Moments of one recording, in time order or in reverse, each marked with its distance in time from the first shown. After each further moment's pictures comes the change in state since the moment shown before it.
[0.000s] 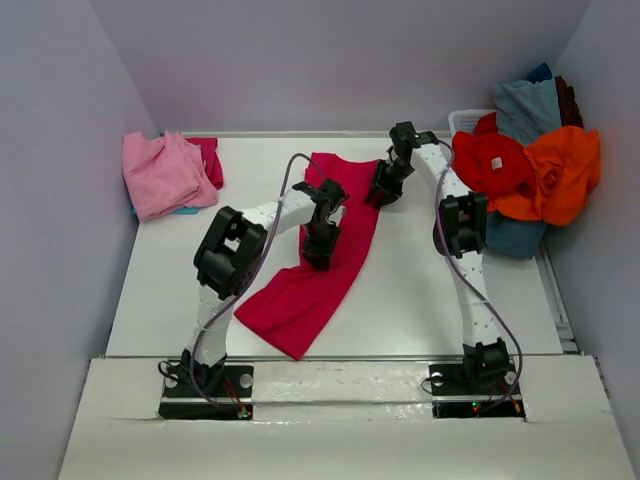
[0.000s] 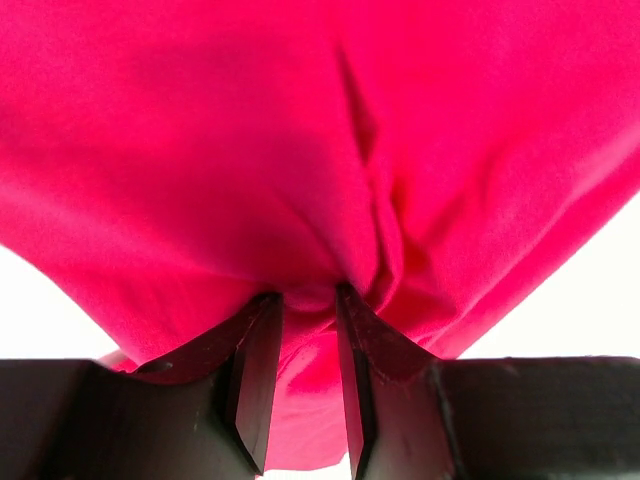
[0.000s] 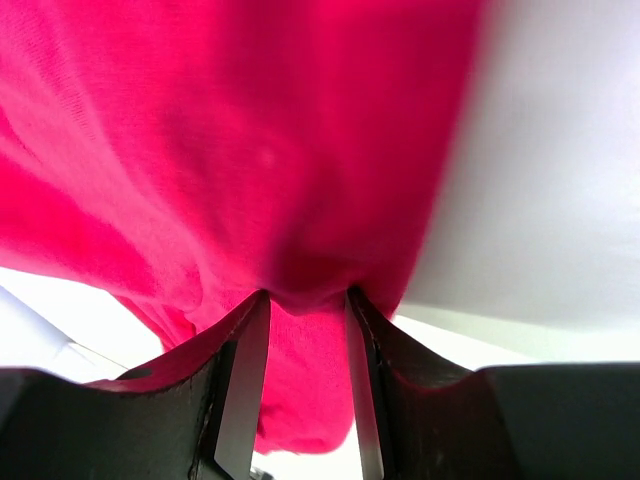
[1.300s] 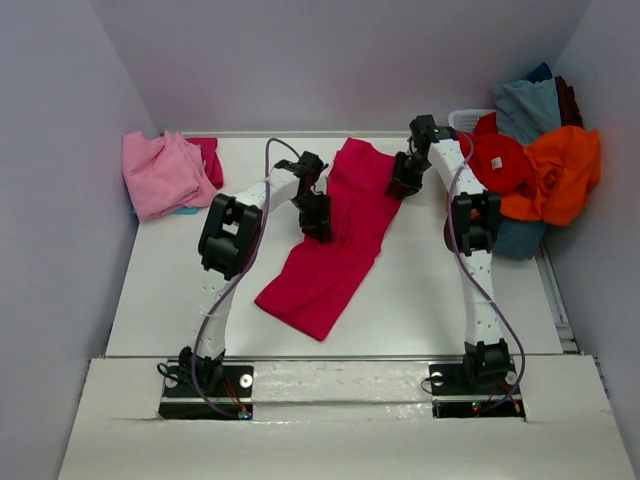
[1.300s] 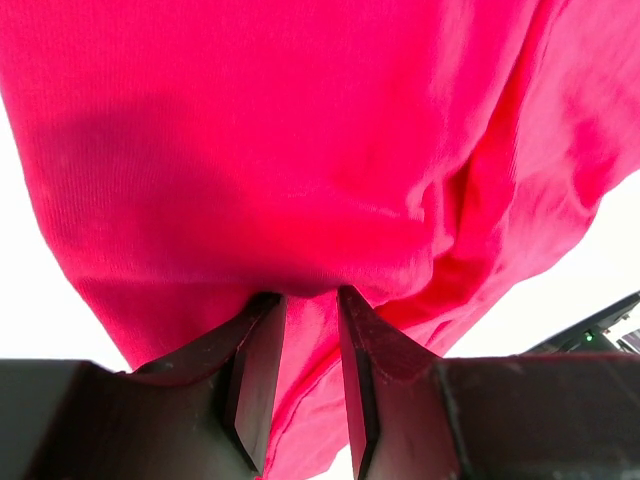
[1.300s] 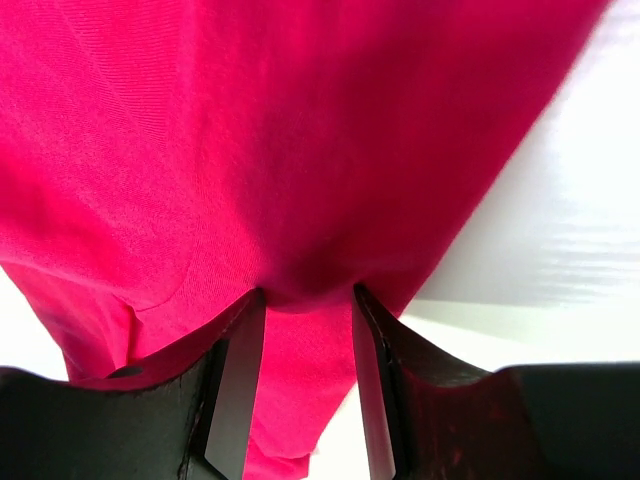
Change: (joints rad) left arm 0.165 0.212 0.294 0.019 0.204 -0.106; right arm -0.093 -0.029 -0.003 0.024 0.092 -0.097
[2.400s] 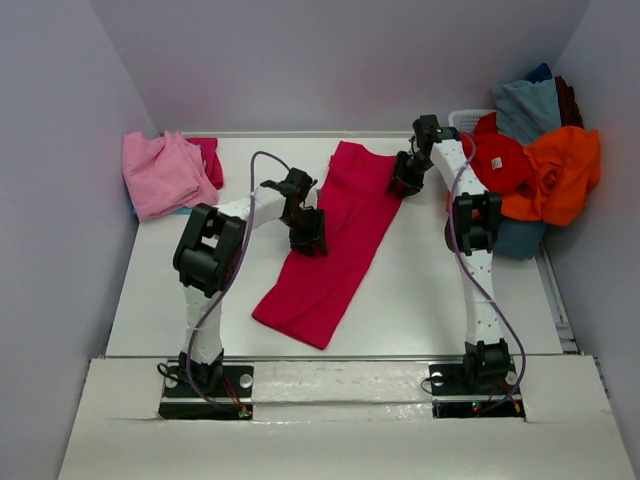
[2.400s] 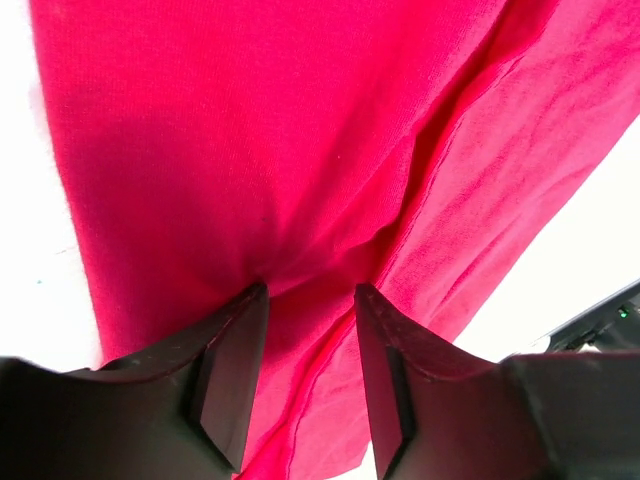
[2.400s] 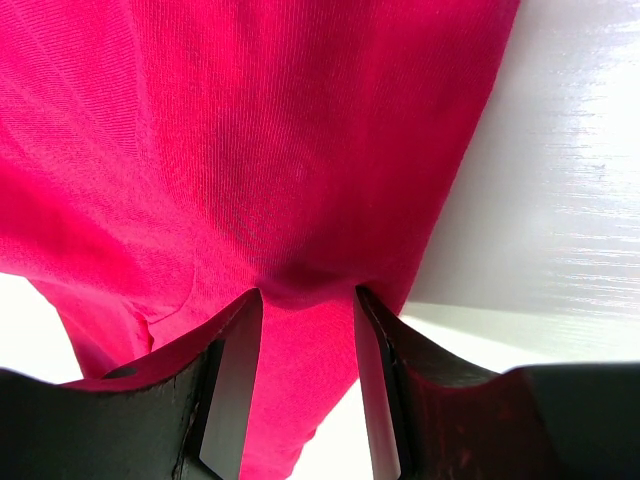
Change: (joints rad) left arm 0.006 -0.267 -0.433 0.247 -0.001 -0.002; right arm -0.021 0.037 0.051 -0.002 -0.008 -0.003
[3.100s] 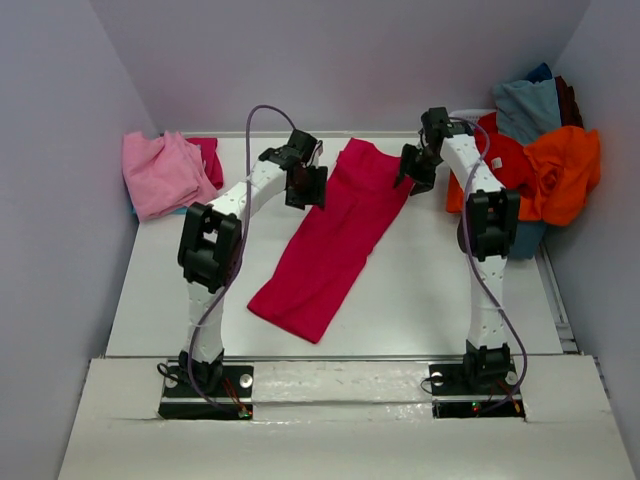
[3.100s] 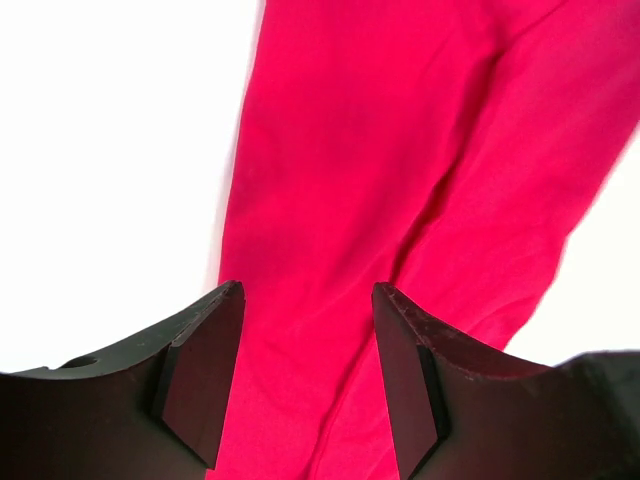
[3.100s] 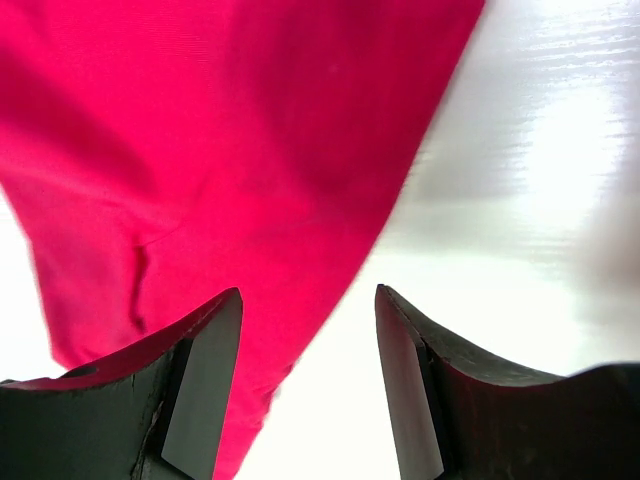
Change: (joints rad) left arm -0.002 0.045 0.338 -0.097 -0.291 0.086; right arm 0.002 -0.233 -0.269 0.065 0.047 -0.021
